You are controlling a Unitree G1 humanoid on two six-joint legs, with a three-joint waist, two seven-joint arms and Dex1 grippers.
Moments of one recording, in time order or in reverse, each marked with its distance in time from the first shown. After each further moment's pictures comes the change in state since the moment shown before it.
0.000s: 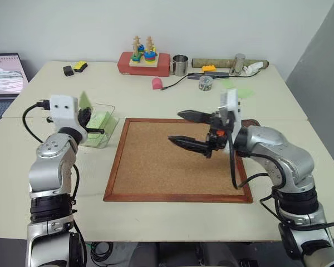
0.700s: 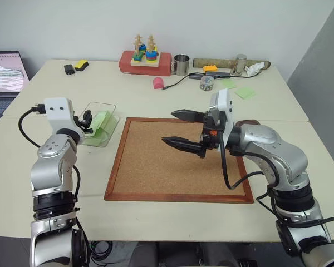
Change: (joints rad) left arm -0.009 -0.023 0.019 0.034 -0.027 0.007 0.042; right arm -0.019 -0.010 0.025 0.029 -0.031 -0.035 -0.009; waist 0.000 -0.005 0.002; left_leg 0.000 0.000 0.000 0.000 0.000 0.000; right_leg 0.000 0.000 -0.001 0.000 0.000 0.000
